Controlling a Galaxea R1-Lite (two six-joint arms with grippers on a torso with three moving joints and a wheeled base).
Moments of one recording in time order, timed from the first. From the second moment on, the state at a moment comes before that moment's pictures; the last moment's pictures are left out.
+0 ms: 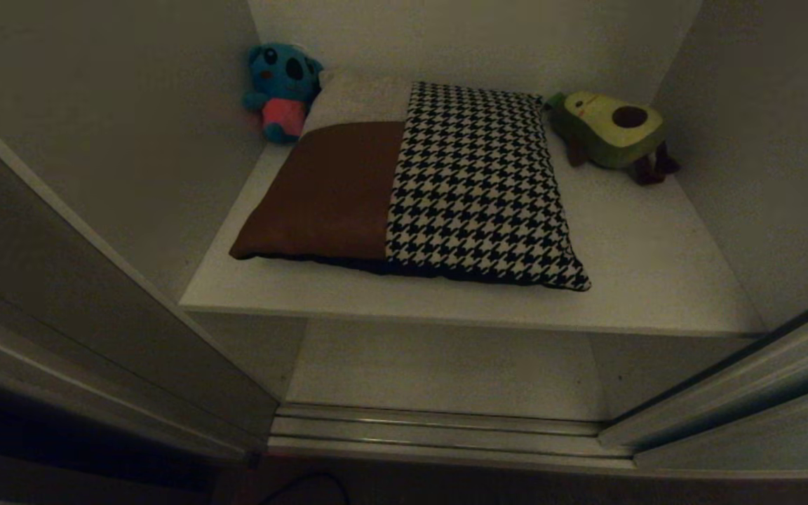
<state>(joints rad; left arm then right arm) -0.02 0.00 -0.11 0.24 0.02 -0.01 0.00 0.00 0.00 0.00 0.01 -0.01</state>
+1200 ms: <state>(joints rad) -0.02 0.00 -0.11 0.25 0.02 -0.01 0.00 0.00 0.00 0.00 0.01 -0.01</state>
